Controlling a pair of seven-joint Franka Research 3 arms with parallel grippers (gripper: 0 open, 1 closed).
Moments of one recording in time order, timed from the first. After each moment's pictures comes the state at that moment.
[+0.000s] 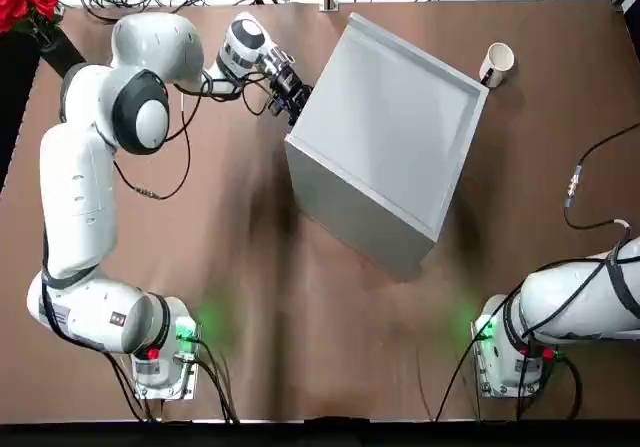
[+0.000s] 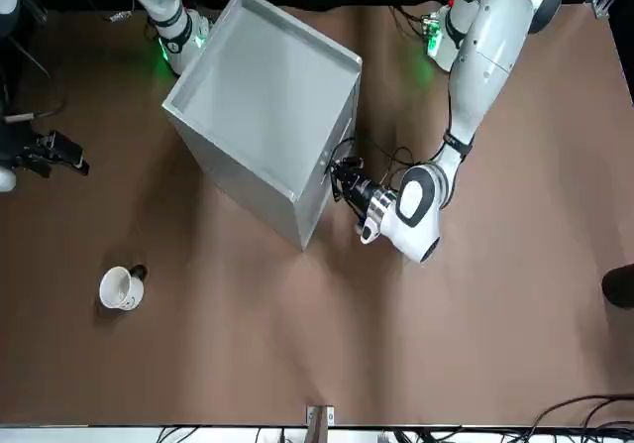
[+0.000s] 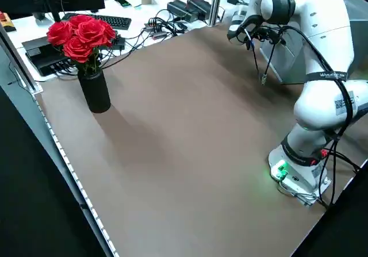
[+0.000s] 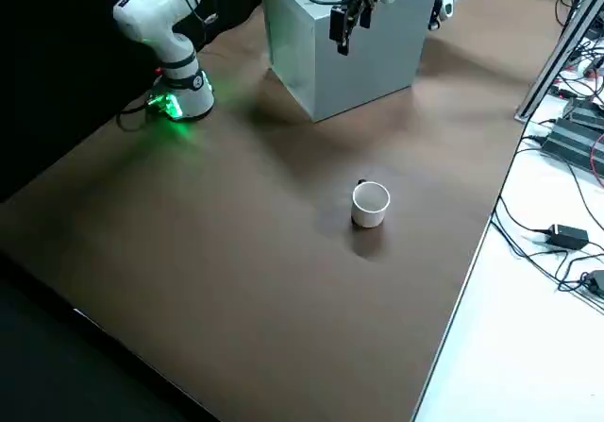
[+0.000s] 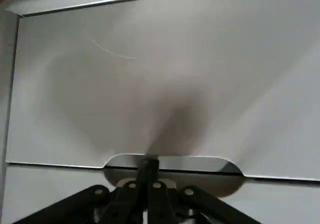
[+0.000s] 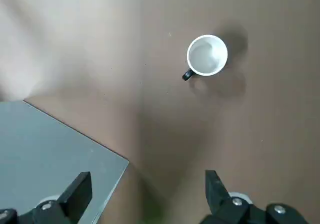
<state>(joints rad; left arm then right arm) -0.27 0.79 -0.23 -1.55 -1.04 1.65 -0.82 -0.04 0.05 -0.02 -1.59 0.10 1.63 -0.05</state>
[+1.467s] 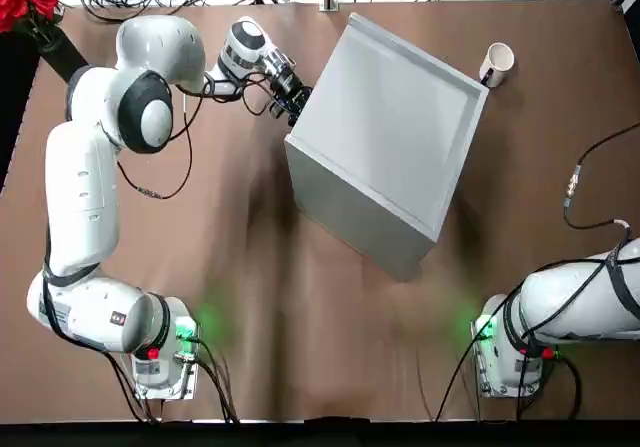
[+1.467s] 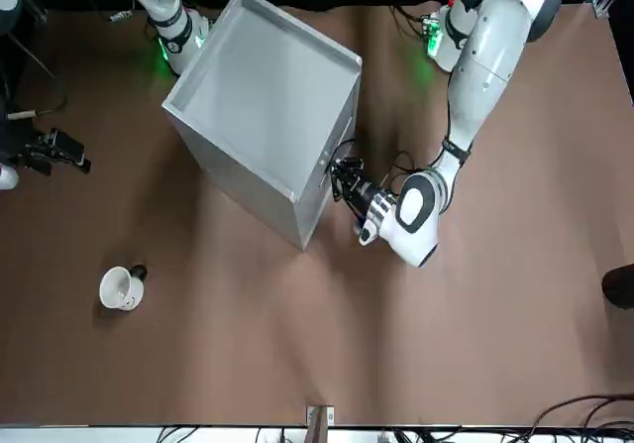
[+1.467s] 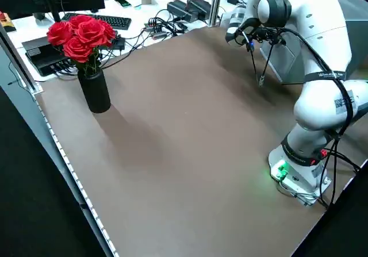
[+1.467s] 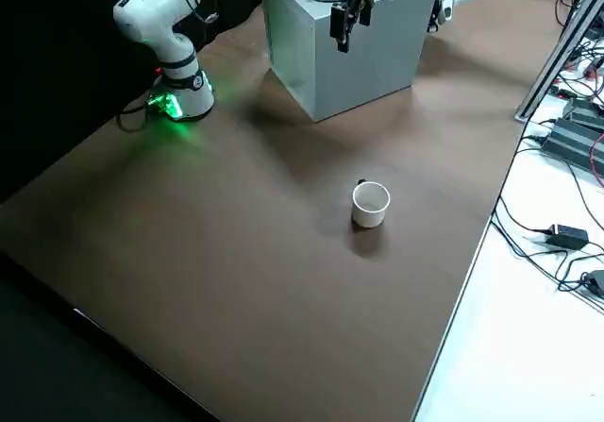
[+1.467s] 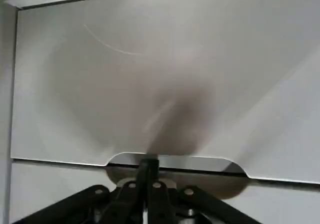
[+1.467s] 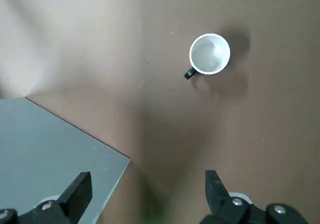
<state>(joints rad) -0.26 0.84 -0.23 -1.51 -1.06 1.59 -0.81 -0.03 0.04 -0.02 -1.59 0.10 1.63 -0.05</state>
